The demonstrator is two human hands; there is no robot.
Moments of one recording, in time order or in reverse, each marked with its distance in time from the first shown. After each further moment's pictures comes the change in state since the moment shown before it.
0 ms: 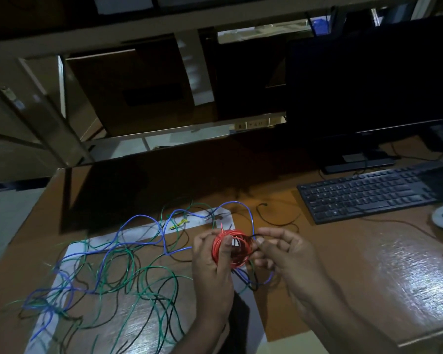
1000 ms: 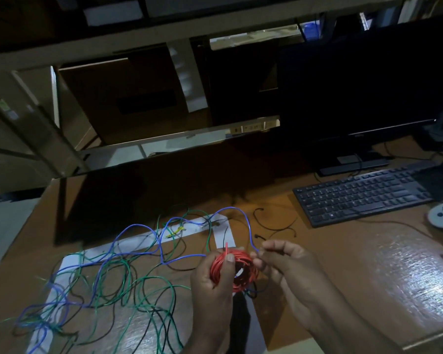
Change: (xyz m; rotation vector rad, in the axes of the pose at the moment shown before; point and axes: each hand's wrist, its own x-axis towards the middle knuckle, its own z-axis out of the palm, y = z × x) left_hand -0.012 0.019 -0.005 -0.252 -0.133 -0.087; right_hand -0.005 -0.012 -0.001 0.240 0.041 0.196
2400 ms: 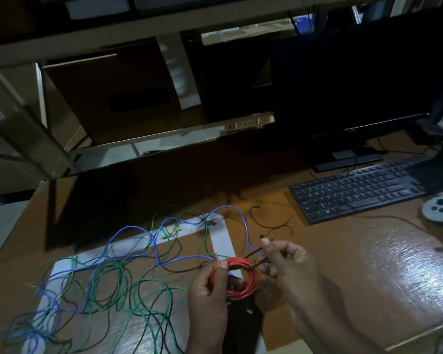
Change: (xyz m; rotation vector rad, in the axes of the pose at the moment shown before) left_hand -0.005 -0.021 -0.006 0.013 0.009 -0.216; right_hand 0.017 0.024 -0.009 -0.173 0.214 -0.247
